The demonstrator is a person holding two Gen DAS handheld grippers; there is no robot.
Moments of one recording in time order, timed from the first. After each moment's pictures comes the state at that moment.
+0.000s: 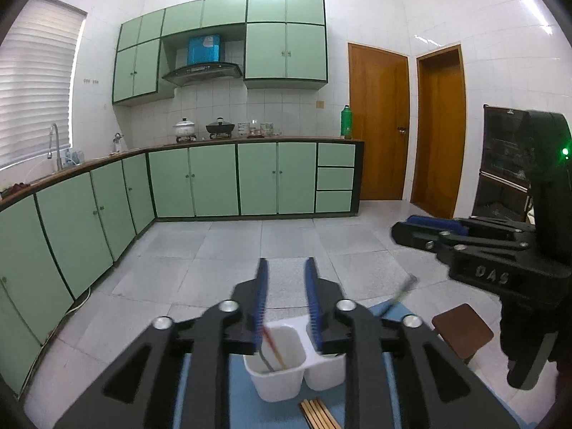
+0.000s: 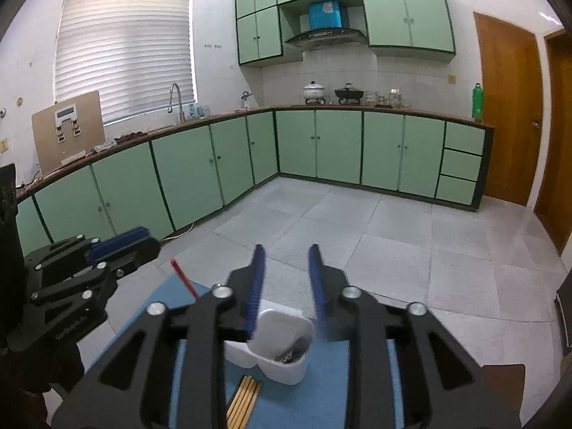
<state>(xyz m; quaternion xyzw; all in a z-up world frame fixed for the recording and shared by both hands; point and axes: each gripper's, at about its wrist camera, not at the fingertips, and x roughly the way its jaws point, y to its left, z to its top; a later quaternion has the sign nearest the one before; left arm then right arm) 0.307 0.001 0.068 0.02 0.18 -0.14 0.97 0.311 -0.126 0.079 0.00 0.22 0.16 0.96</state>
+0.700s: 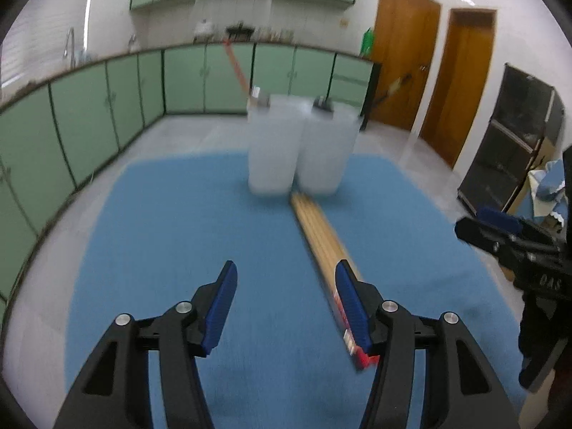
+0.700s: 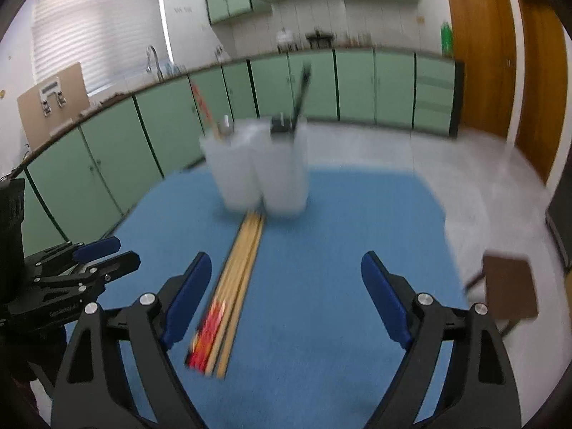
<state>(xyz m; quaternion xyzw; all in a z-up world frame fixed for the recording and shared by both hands) 0.191 0.027 -0.097 -0.02 0.37 -0.12 0.92 0.153 -0.123 -0.094 0.04 0.36 0.11 0.93</state>
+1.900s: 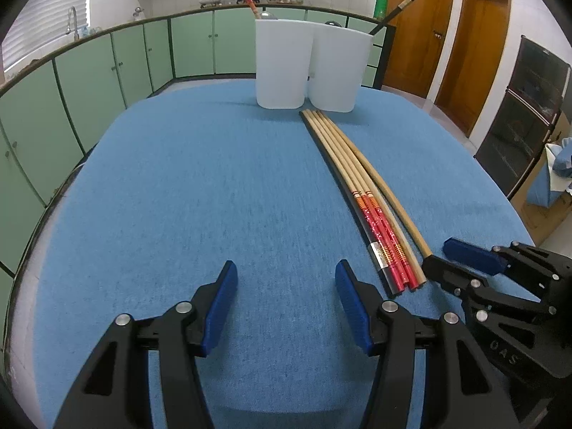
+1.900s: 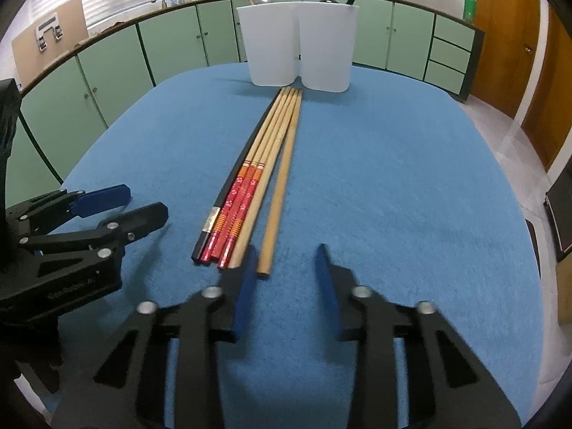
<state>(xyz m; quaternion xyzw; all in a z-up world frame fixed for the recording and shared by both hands) 0.165 0.017 -0.151 0.00 0.43 -0.09 0.90 0.127 -0.062 -0.155 -0.03 0.44 0.12 0.89</state>
